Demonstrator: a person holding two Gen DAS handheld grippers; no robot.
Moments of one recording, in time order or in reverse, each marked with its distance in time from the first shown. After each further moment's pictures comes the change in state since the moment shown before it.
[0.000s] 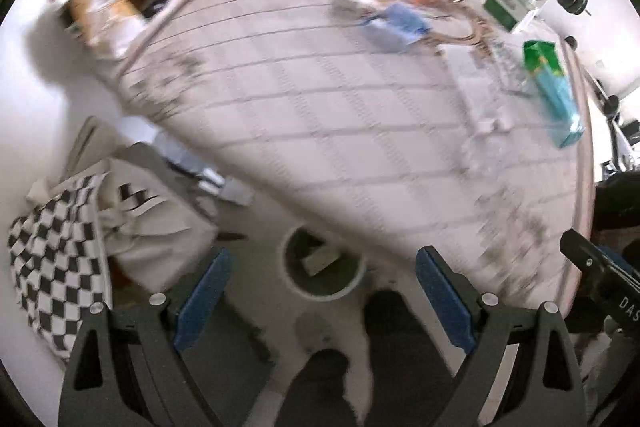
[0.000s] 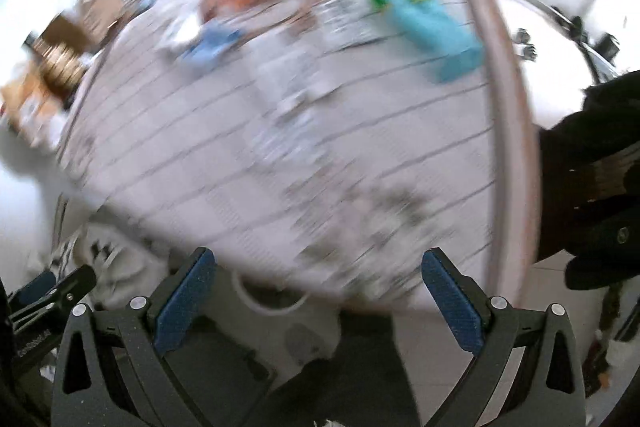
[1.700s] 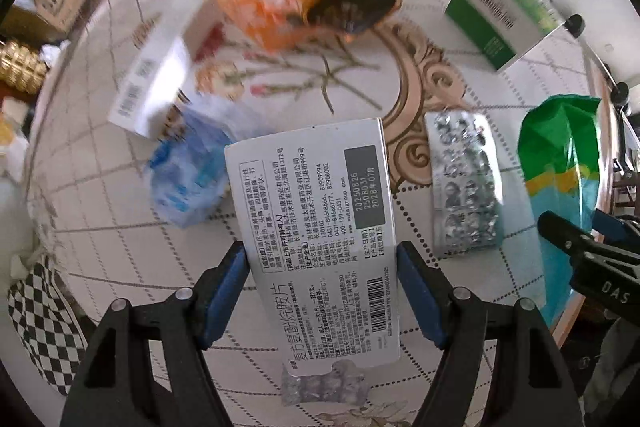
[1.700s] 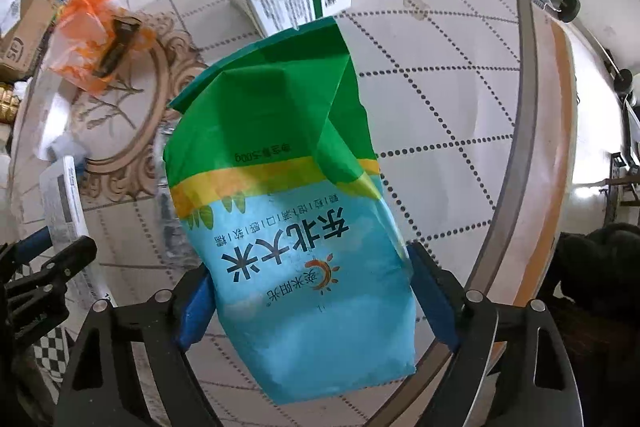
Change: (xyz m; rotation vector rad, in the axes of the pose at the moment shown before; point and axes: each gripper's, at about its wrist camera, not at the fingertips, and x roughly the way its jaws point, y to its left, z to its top) left arm 0.097 -0.172 0.202 0.062 0.096 0.035; right arm 0.177 -0.085 0.280 -0.217 0.166 0.040
